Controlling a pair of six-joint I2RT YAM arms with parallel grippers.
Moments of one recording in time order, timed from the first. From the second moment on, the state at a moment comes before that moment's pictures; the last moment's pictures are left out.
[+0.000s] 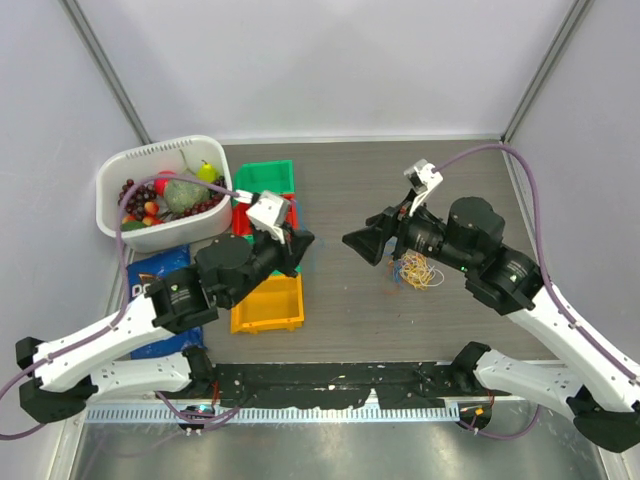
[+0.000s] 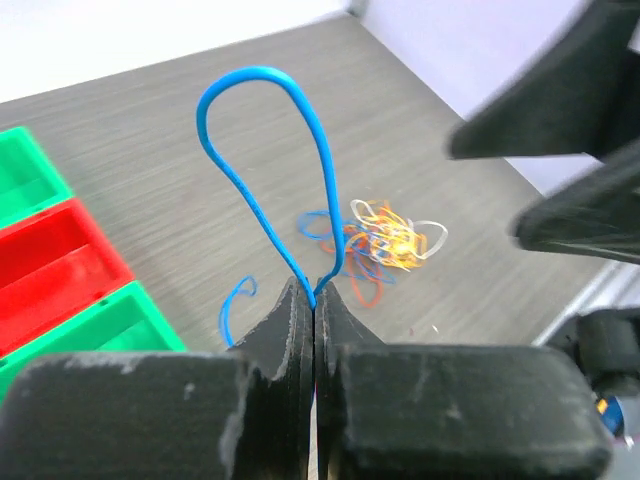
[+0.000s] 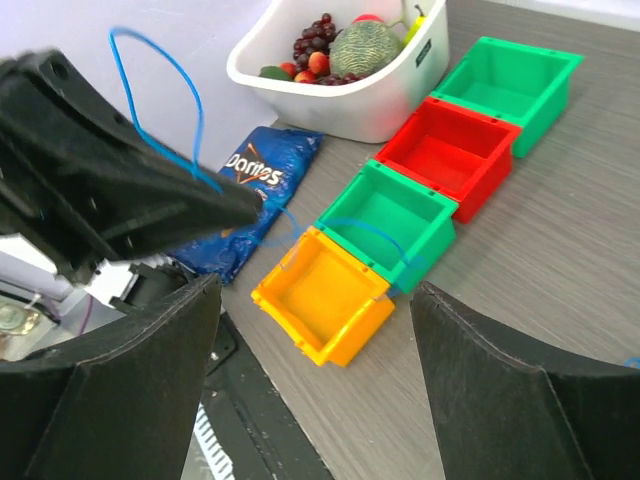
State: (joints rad) left arm -1.12 0.94 1.05 -0.24 -0.37 -0.27; right arm 0.76 0.92 1.13 -0.34 -0.21 0.40
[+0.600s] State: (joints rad) left arm -1.12 0.75 1.08 -0.72 -0.58 -0.68; right arm 0.76 0.90 1.11 -0.44 0.11 0.34
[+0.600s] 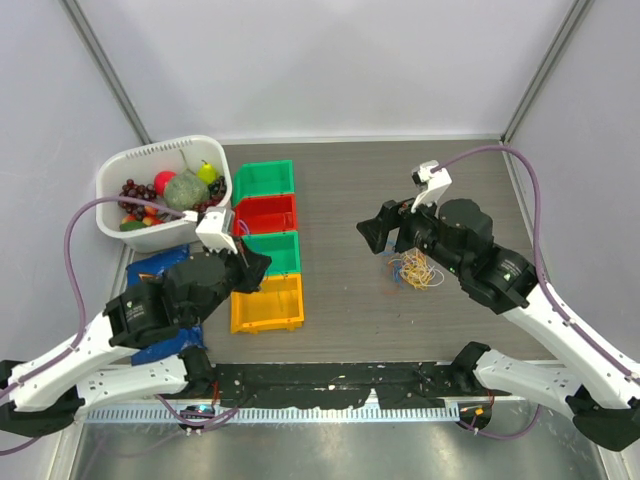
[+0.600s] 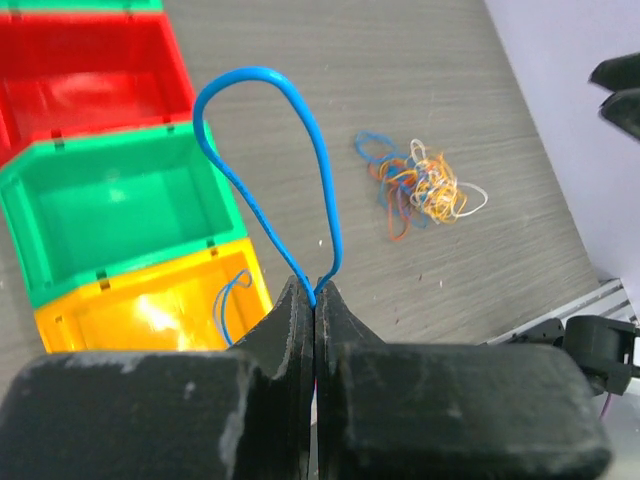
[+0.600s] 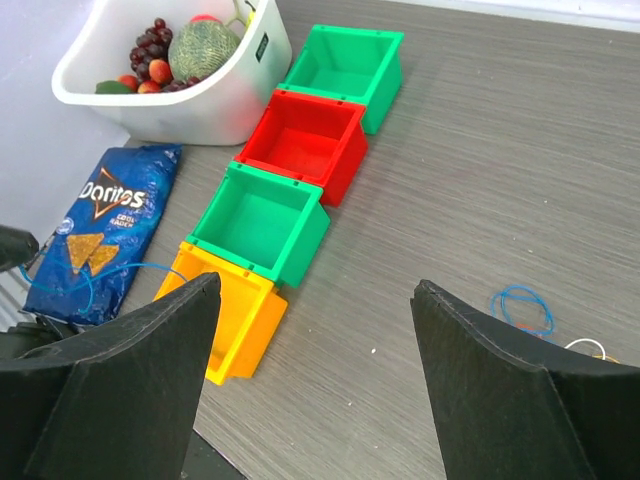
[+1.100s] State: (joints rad) left arm -1.12 0.83 0.70 -0.69 -0.65 -0.92; right arm 0.76 0.93 1.08 -0.42 0.11 0.36
